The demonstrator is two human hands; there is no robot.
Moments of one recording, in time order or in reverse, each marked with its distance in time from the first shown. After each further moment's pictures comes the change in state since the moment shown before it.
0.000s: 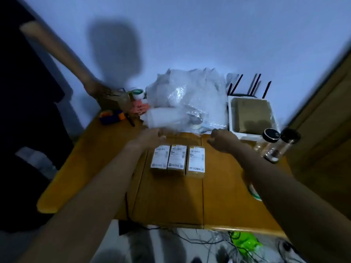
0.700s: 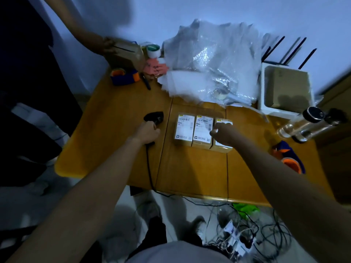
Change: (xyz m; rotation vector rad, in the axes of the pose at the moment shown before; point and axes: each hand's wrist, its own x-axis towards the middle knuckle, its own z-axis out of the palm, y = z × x) left_hand -0.015 -0.161 0.052 -0.165 -0.067 -0.193; right_hand 0.015 -0.091 0.099 0.060 -0.244 0.084
